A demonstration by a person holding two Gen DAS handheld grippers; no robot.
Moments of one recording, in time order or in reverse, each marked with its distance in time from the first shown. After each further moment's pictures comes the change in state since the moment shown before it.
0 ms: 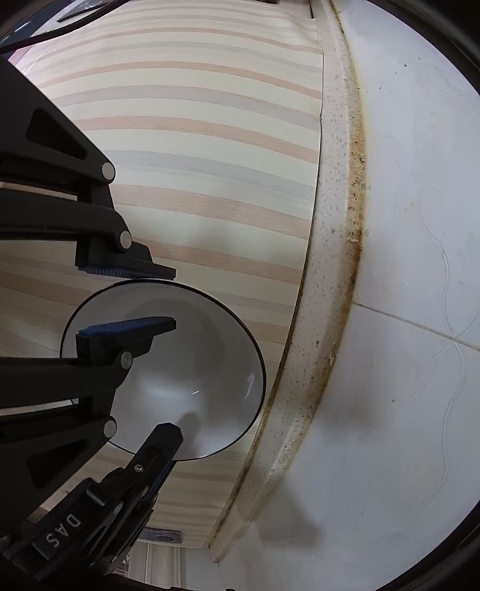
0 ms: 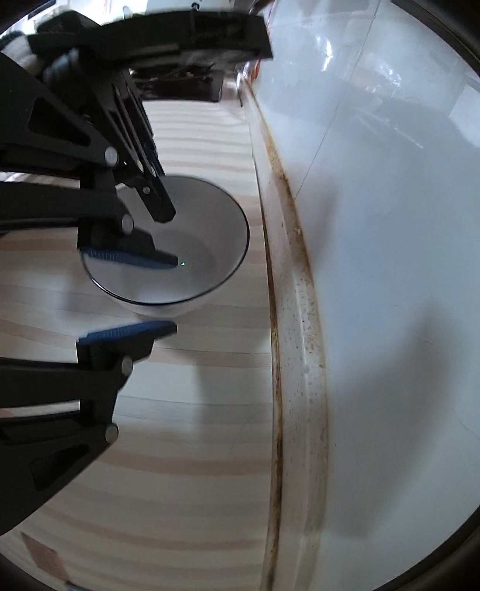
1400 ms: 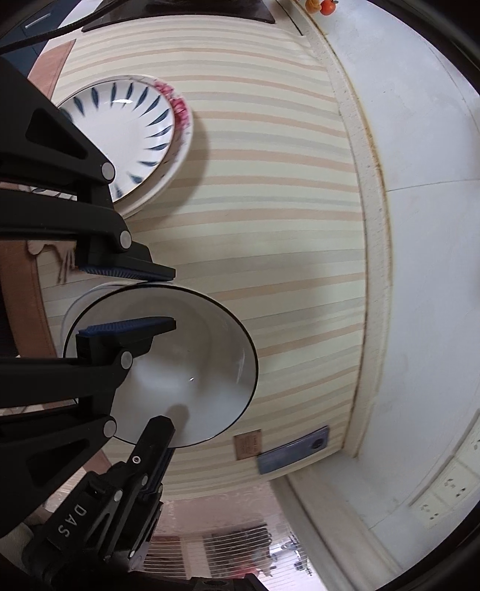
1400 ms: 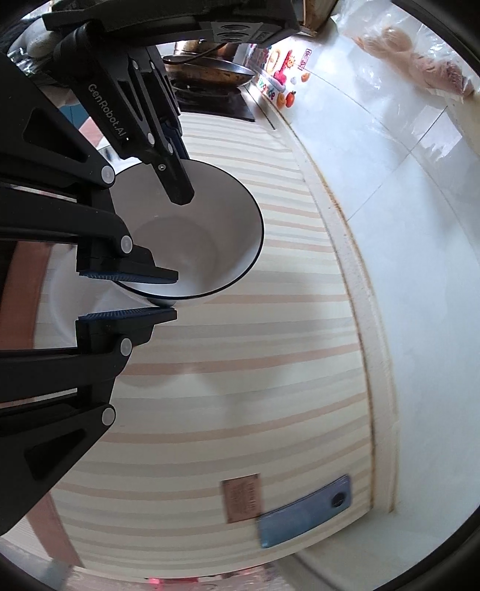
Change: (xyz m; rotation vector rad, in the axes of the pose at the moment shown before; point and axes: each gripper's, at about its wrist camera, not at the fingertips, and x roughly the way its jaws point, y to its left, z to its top) left arm -0.117 -0.066 -0.200 0.311 -0.045 -0.068; right arm -0.166 -0.009 -0.235 0.074 -0.128 -0.056
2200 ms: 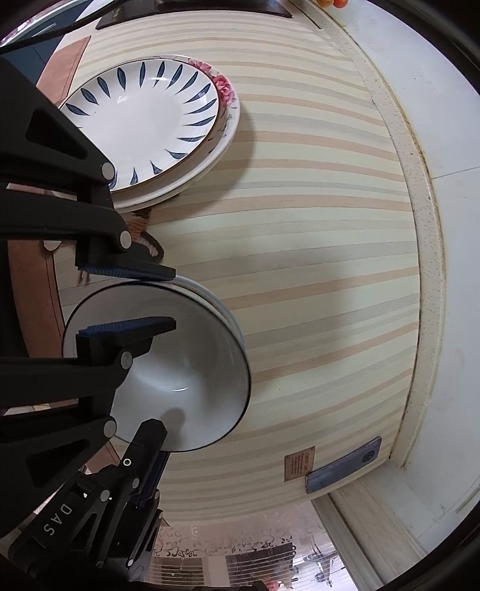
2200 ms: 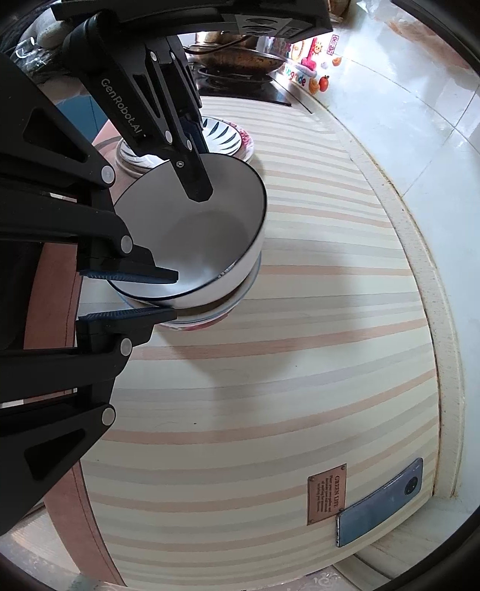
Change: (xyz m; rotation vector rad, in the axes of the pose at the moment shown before) left arm 0.042 -0.010 -0.032 0.019 0.100 0.055; right arm 0.039 -0.034 -0.049 0.008 0.130 -0.007
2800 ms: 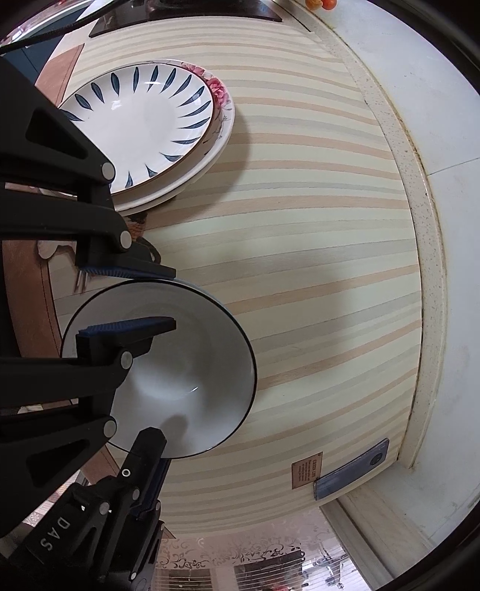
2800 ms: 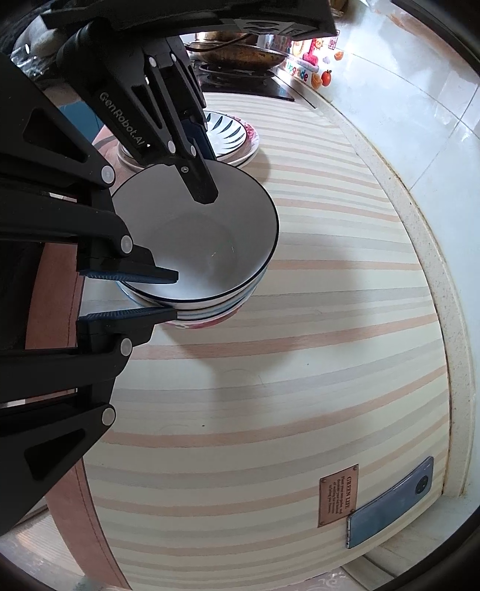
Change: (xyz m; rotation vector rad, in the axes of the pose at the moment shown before) left arm 0.008 -0.003 0.000 0.030 -0.007 0.039; right arm 0.008 0.000 0.006 0.016 0.027 -0.002
